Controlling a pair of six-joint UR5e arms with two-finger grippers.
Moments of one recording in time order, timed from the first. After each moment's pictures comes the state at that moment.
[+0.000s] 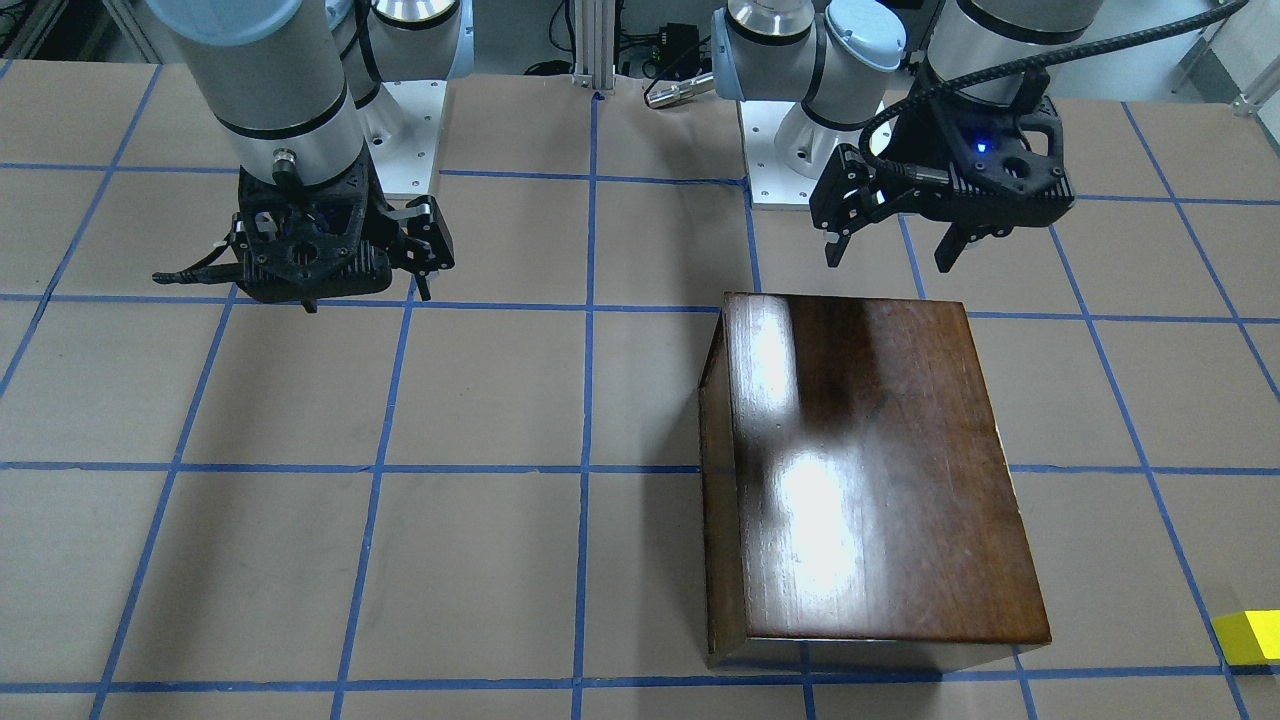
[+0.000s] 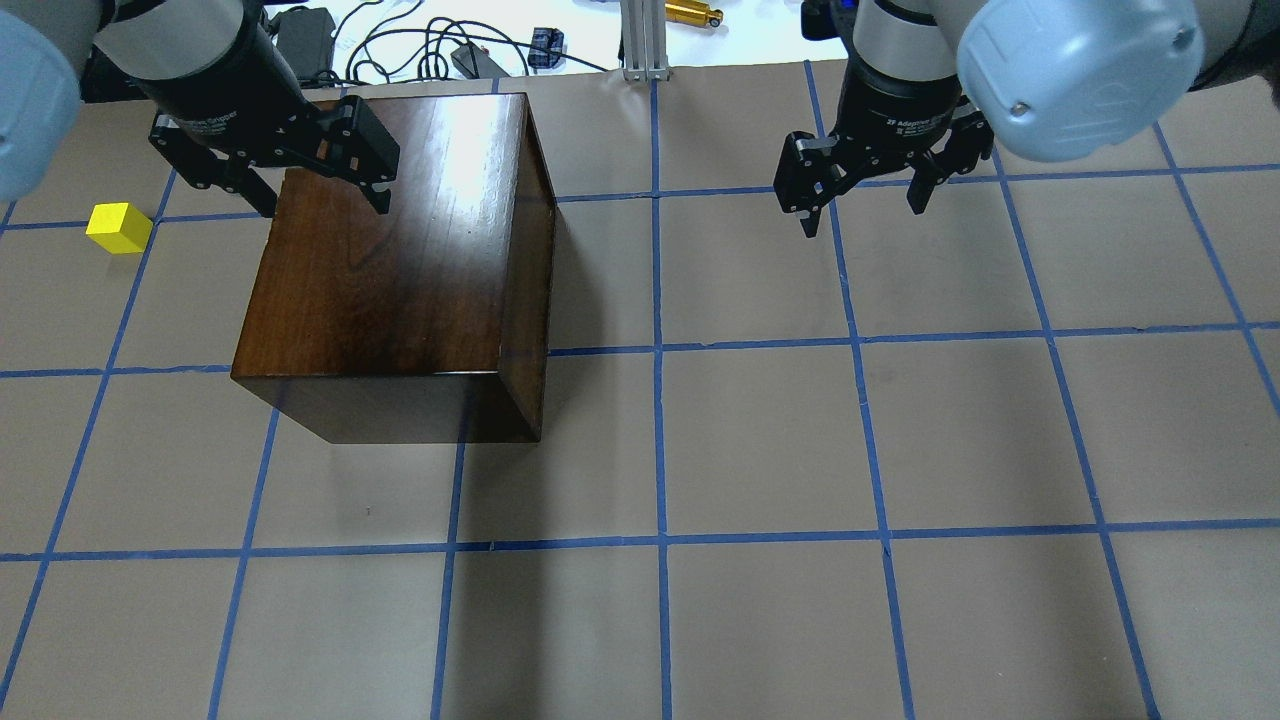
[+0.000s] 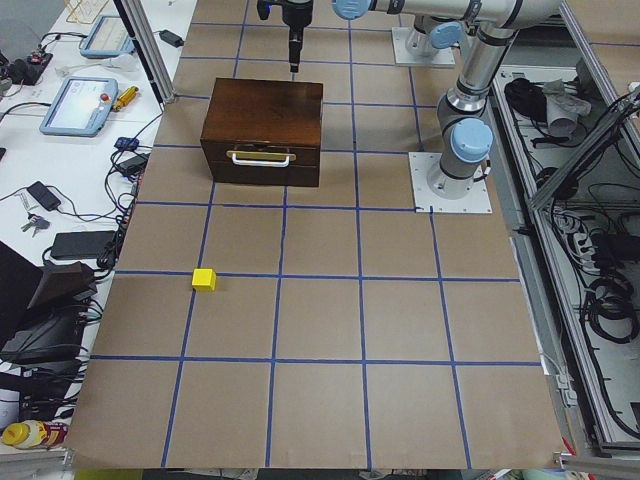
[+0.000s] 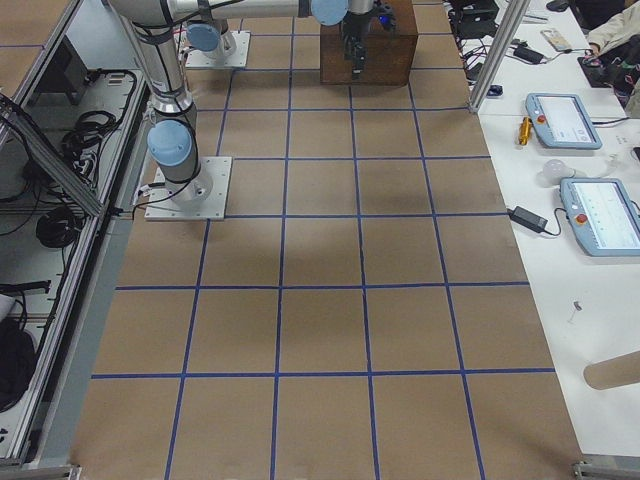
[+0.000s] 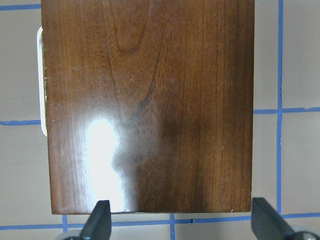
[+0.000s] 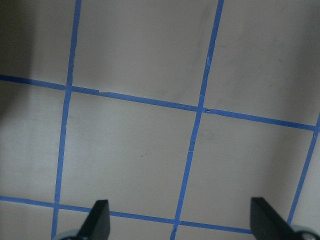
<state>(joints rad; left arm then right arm) -1.56 -1.58 -1.50 -1.57 1.56 0.04 1.70 -1.45 1.48 -1.58 -1.60 -0.05</state>
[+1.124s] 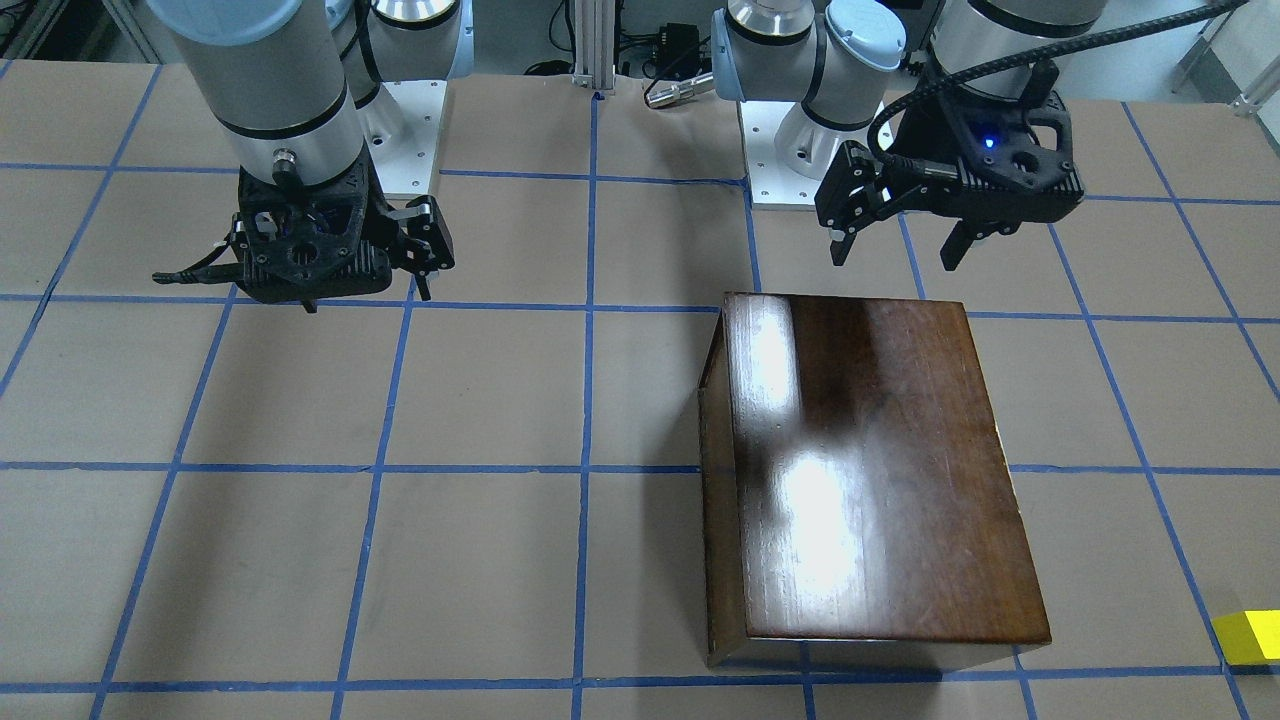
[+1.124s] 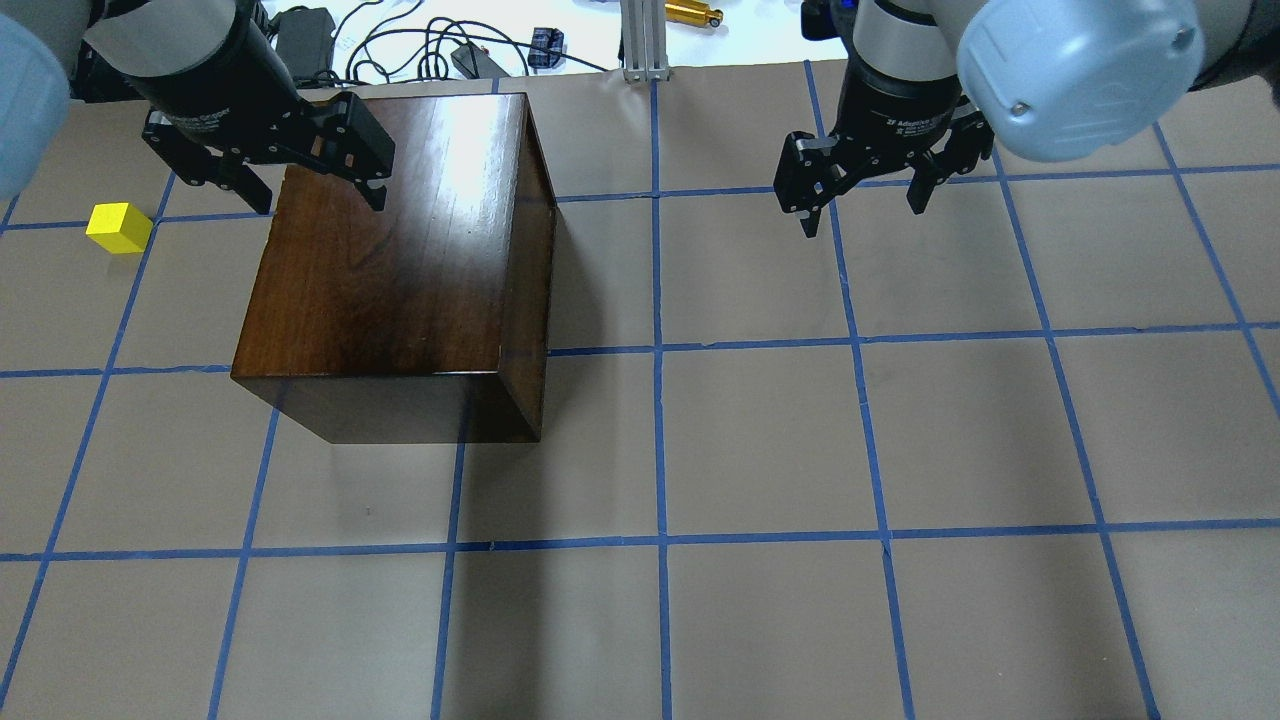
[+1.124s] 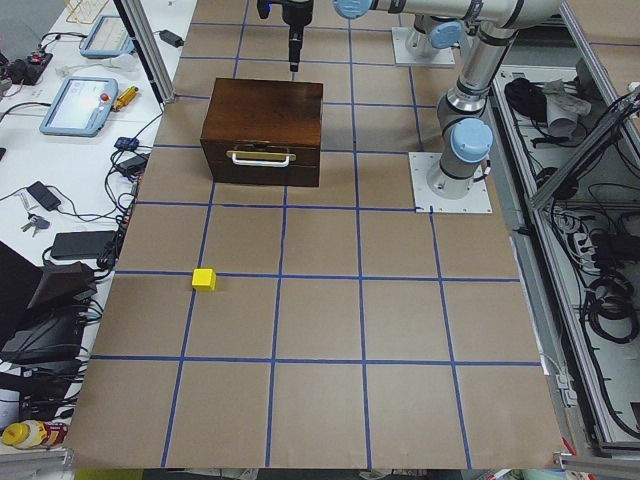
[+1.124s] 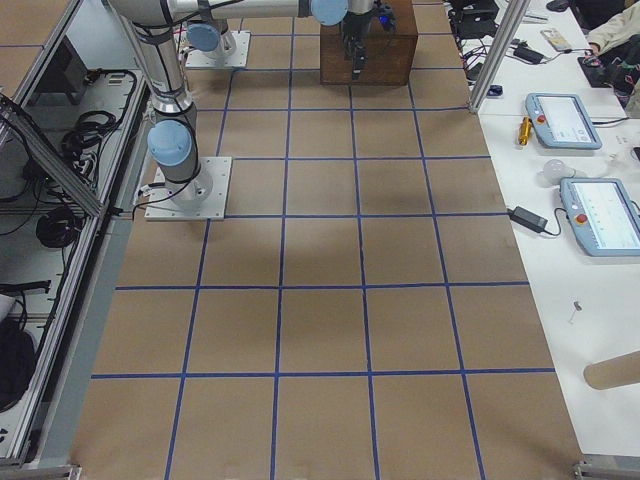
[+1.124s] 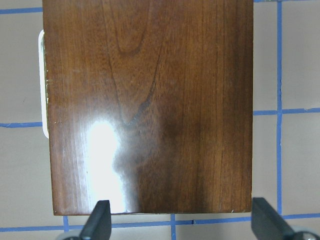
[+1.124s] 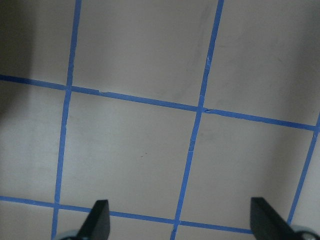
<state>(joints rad) -1.55 -1.57 -1.50 -1.56 1.56 0.04 1.70 -1.45 1.48 -1.58 -1.60 -0.05</state>
